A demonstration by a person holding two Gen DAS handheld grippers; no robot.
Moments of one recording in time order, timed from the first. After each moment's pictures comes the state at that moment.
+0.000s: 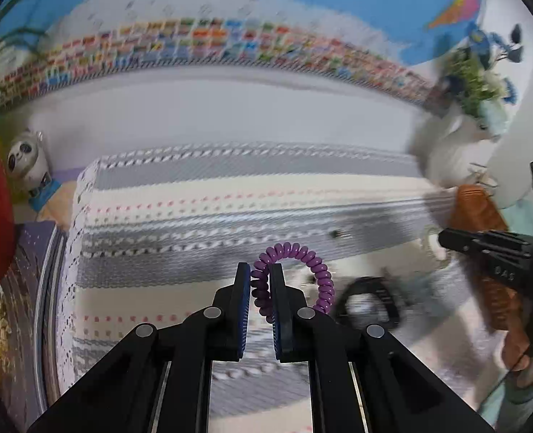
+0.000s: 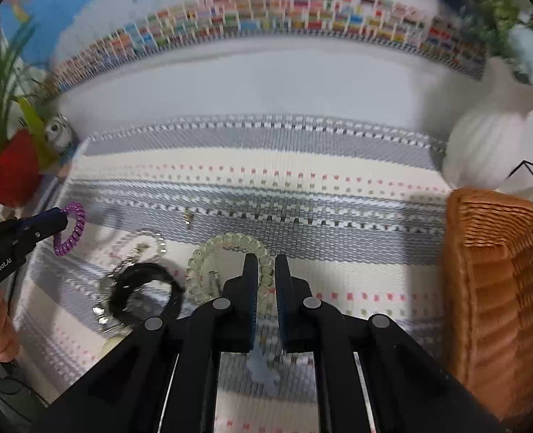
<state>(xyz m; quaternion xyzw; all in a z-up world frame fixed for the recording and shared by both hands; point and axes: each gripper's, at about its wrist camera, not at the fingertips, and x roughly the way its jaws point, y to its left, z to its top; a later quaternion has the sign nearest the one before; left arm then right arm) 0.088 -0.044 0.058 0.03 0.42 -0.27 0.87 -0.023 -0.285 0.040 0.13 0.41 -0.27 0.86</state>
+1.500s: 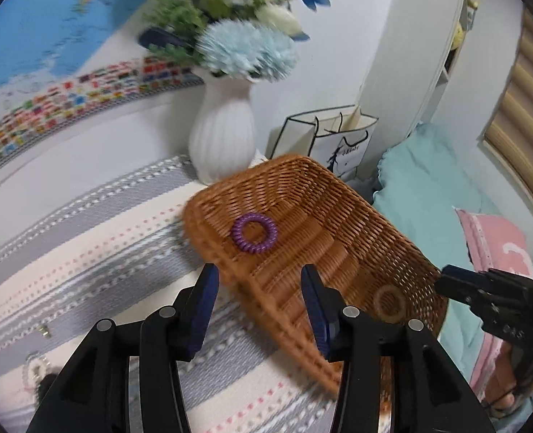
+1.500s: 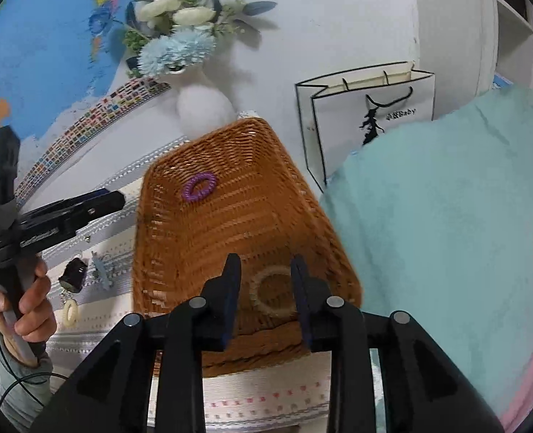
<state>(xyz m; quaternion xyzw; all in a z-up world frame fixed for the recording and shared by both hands) -0.028 -0.339 0.097 0.13 0.40 -0.46 0.78 -0.345 -0.349 0.082 0.28 0.29 -0.41 0.82</state>
